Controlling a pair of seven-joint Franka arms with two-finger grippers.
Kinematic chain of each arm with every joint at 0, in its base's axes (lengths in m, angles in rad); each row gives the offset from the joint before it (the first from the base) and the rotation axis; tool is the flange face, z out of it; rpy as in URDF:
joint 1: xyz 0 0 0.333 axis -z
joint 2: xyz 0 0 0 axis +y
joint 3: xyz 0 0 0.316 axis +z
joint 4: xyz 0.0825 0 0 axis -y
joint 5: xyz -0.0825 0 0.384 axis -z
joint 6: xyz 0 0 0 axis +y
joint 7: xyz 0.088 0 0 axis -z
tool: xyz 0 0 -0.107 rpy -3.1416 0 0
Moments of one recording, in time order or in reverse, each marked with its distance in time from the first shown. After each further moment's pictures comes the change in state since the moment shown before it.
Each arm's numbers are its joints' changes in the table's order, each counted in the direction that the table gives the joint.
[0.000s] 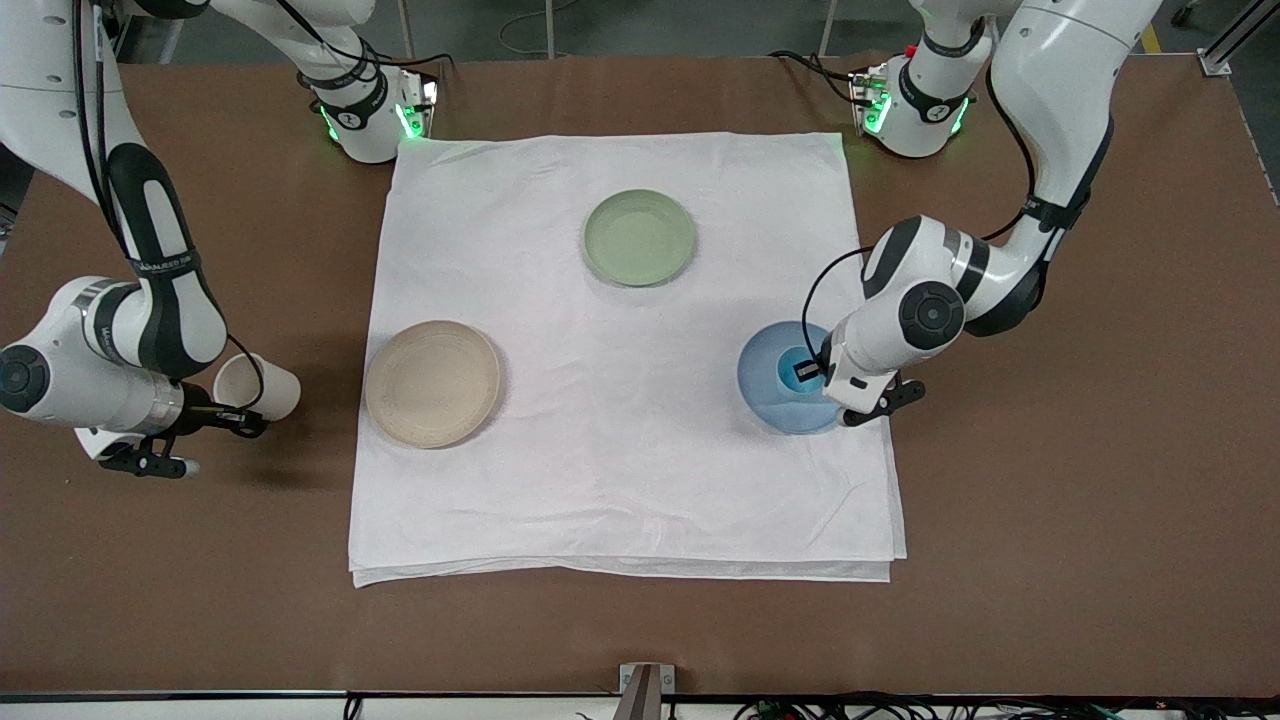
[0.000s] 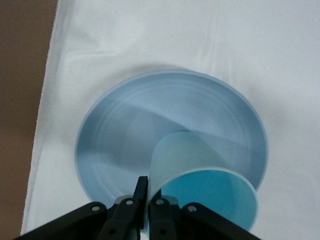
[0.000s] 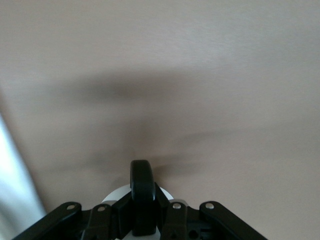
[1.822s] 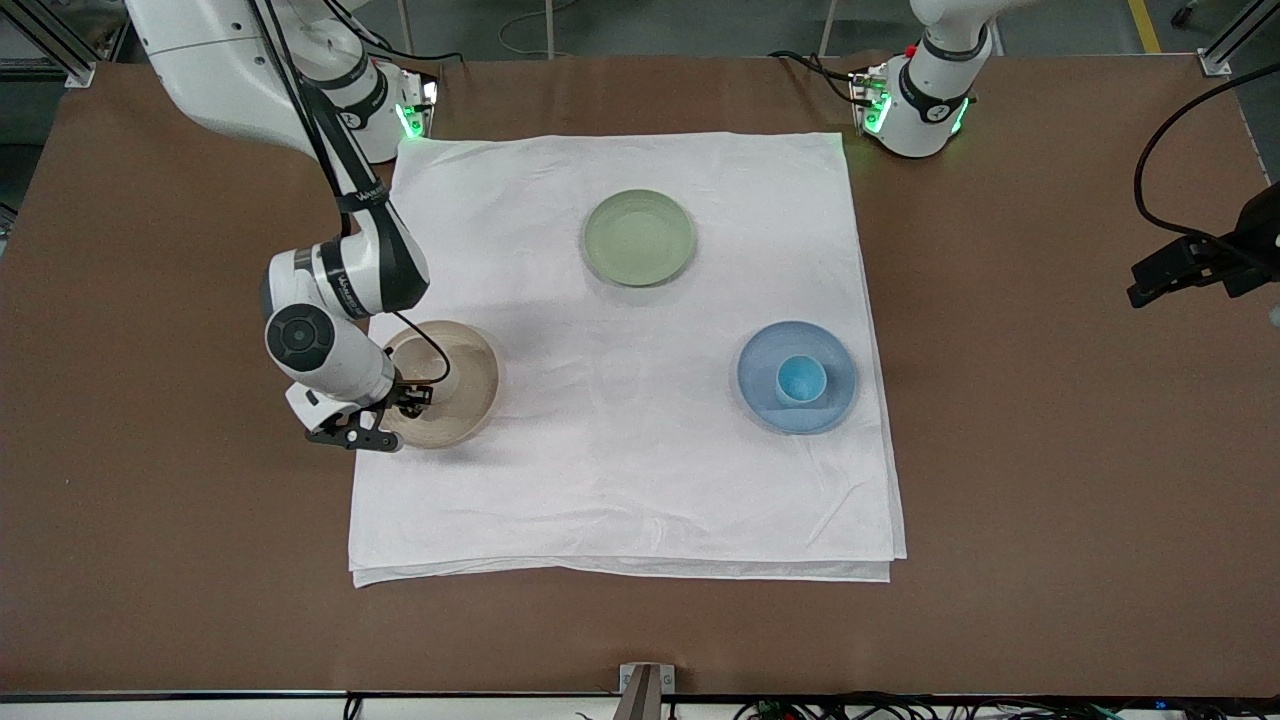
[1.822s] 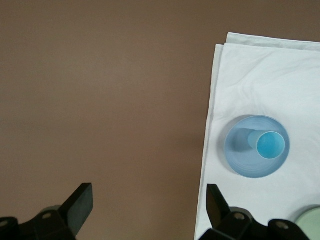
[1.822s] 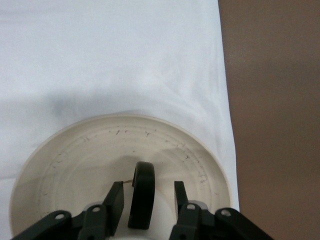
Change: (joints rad) left arm -0.288 -0.361 0.092 0.562 -0.037 0.760 0.676; right arm -0.437 -0.068 -0.002 -0.131 0.105 -0.115 0.451
